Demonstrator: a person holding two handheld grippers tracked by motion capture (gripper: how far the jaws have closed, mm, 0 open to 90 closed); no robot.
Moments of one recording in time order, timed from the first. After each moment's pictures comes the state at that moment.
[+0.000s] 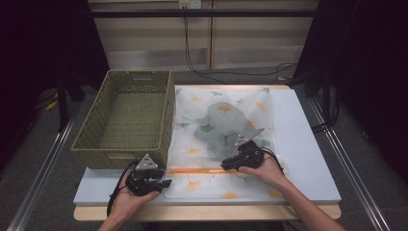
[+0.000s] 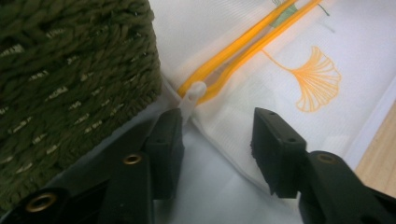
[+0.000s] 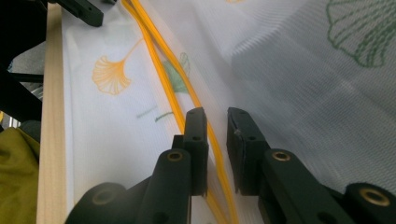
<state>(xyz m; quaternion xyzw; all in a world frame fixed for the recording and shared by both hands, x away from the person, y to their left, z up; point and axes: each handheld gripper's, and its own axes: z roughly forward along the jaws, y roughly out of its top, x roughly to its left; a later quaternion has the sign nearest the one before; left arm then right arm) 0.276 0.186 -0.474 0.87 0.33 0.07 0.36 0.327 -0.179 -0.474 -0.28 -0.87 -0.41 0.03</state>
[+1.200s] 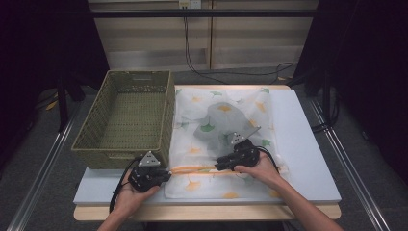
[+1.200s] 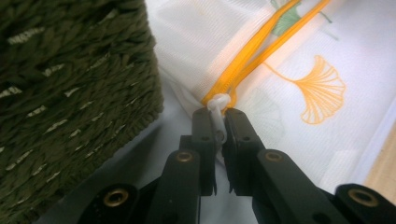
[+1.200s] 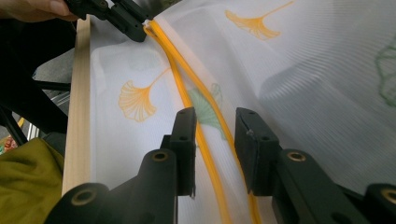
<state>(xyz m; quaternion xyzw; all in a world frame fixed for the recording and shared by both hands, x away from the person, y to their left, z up) 0.282 0.181 -0.471 0.87 0.32 0.06 0.36 0.328 -0.164 -0.467 -0.25 -0.86 -0.44 0.05</state>
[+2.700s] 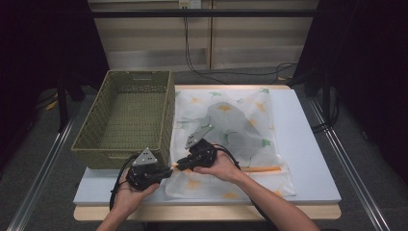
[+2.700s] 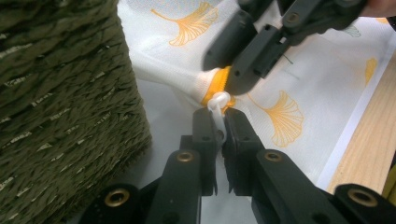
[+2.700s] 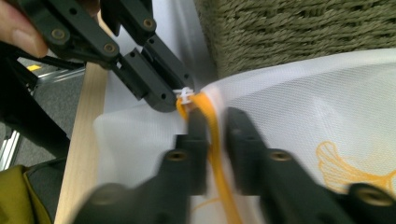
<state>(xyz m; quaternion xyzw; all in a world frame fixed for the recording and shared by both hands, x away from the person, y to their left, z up) 0.278 0.181 -0.452 0.85 0.31 0.07 0.42 0.337 -0.043 -0.453 -0.15 -0.89 -0.42 0.03</state>
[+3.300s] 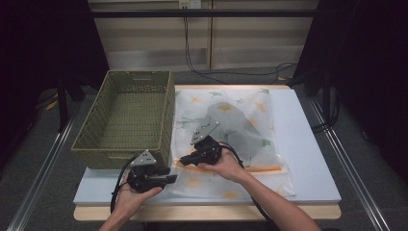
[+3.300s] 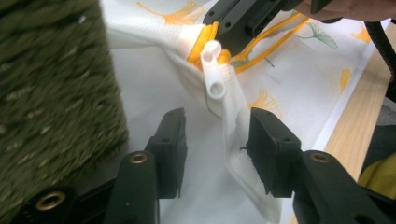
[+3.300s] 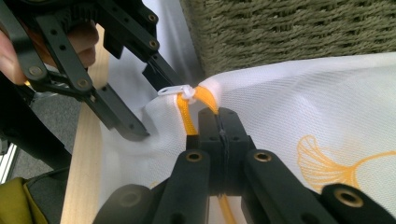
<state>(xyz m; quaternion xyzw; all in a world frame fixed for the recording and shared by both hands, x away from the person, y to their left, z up) 0.277 0.179 -0.457 0.84 0.33 0.03 0.43 0.337 -0.057 -0.443 -0.17 -0.88 -0.45 0.02</state>
